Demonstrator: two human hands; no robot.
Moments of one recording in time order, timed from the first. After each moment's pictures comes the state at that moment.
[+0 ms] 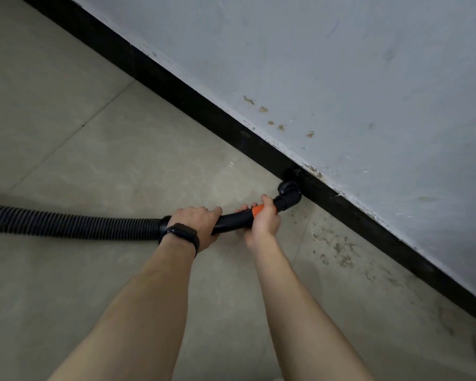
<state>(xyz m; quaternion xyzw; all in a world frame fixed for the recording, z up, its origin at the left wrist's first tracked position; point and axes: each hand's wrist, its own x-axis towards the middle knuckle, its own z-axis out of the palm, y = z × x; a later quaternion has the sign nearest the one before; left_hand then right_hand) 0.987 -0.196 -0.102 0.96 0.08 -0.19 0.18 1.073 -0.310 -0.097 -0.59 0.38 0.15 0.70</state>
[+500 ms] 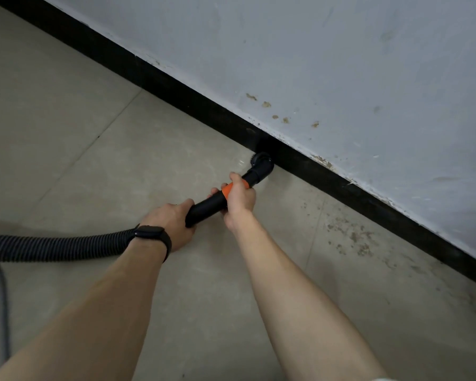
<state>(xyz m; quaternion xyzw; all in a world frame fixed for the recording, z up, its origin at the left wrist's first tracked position) 0.944 -0.143 -0.102 0.93 0.21 -0.19 0.25 1.056 -0.240 -0.097 -0.60 0.30 0.26 0.69</state>
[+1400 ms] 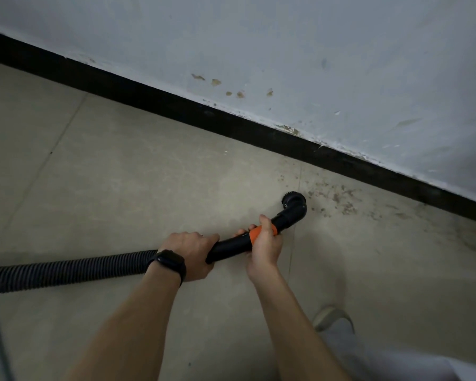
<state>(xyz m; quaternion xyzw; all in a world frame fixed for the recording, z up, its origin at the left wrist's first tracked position) 0.938 -0.223 -0.105 0.95 -0.07 -0.27 0.14 0.987 -0.370 -0.104 -0.54 0.44 0.10 0.71</state>
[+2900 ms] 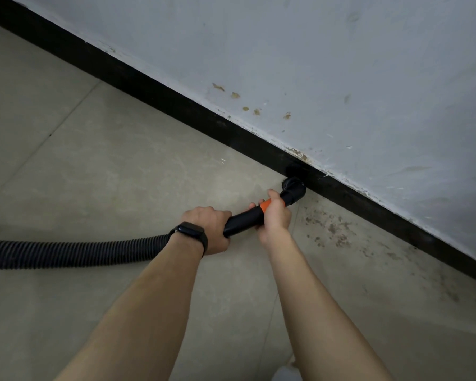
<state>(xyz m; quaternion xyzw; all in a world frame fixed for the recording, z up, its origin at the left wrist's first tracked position) 1.012 -0.234 -0.091 0.94 0.04 -0.24 0.22 1.094 -0.357 -0.082 -0.60 0.41 0.15 0.67</state>
